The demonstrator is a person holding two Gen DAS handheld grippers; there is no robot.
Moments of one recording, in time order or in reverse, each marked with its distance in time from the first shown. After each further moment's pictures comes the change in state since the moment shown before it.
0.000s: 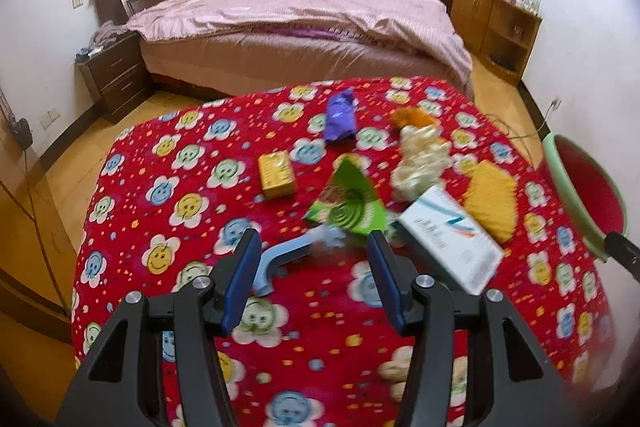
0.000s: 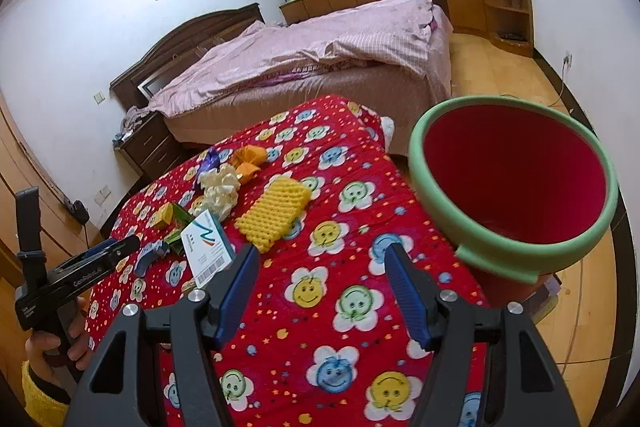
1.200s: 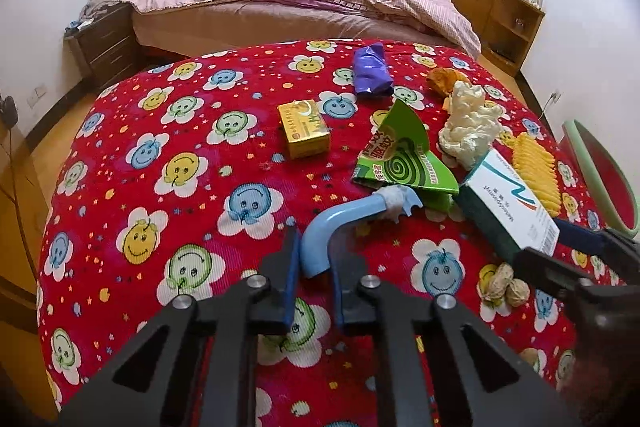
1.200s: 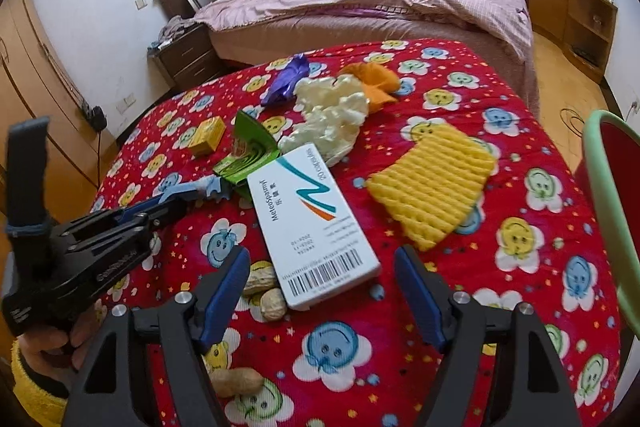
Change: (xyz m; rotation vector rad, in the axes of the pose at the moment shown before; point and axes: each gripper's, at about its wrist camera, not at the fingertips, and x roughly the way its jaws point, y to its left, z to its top) left arm 0.045 0.031 -0.021 -0.036 0.062 -0.055; right arm 0.113 0.114 -0.017 -0.249 0.221 0.077
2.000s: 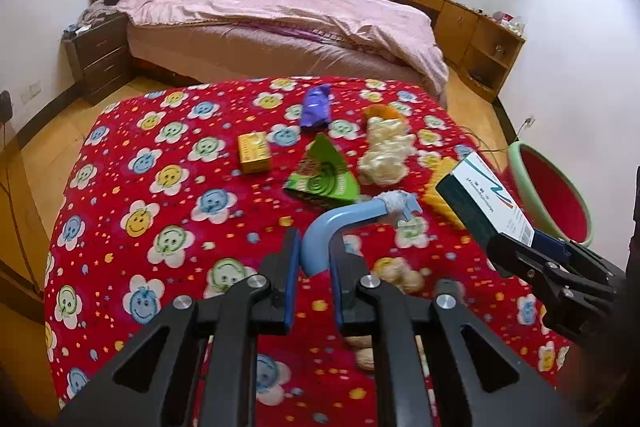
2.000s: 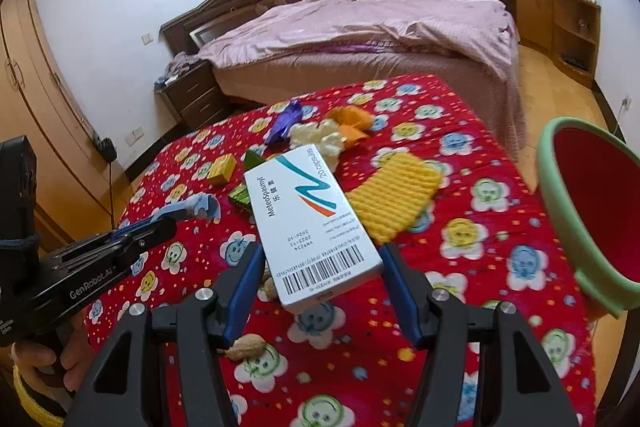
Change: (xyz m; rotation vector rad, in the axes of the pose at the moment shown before) left arm -0.072 -0.040 -0.006 -0.031 -0.088 -0.079; right arm -0.069 -0.021 -0.015 0.044 -0.143 0.023
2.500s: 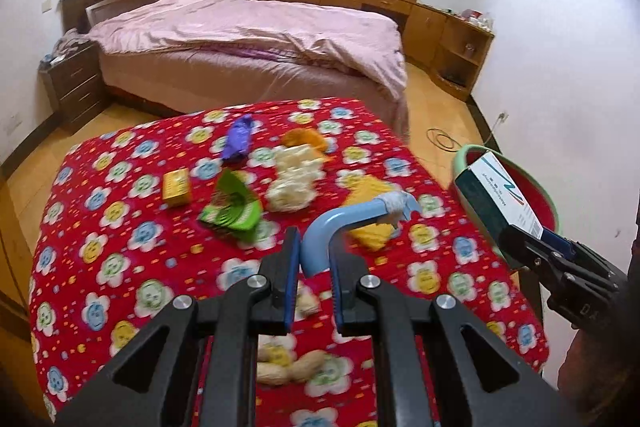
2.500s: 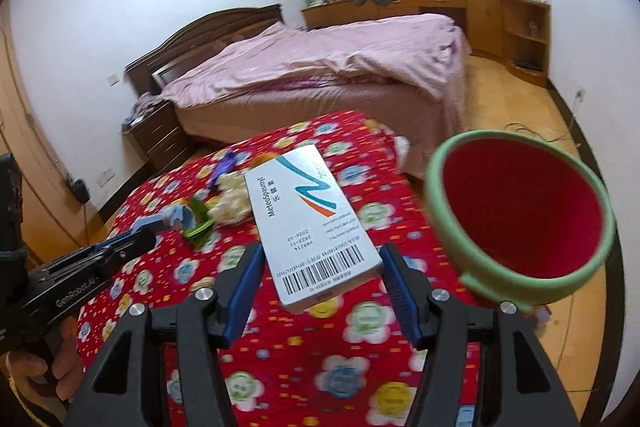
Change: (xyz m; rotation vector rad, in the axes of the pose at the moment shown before) left arm -0.012 -0.082 0.015 0.081 -0.043 -0.061; right arm -0.071 -0.065 0.001 0.093 -0.115 -0.129
